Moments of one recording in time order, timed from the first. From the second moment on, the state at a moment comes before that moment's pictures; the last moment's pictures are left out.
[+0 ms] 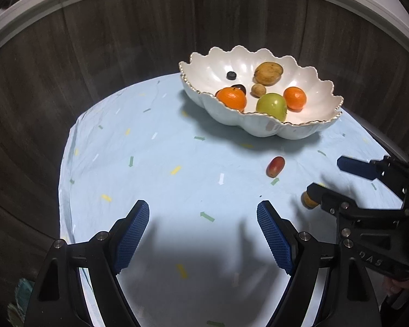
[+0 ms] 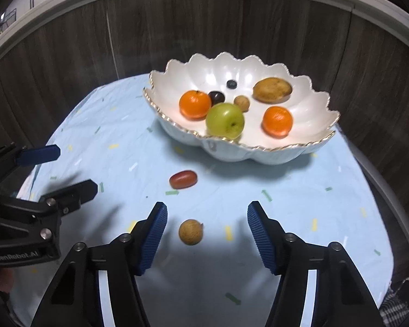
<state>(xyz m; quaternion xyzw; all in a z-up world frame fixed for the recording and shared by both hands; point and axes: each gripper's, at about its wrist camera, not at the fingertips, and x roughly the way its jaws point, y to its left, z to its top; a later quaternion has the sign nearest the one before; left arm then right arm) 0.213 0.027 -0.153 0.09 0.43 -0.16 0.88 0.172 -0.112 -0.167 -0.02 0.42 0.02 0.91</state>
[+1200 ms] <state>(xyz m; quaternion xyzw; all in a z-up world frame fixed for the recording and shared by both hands) 0.226 -0.022 -0.162 0.08 0.42 -0.21 0.88 0.182 -0.154 -0.170 0.02 0.42 0.02 0.91</state>
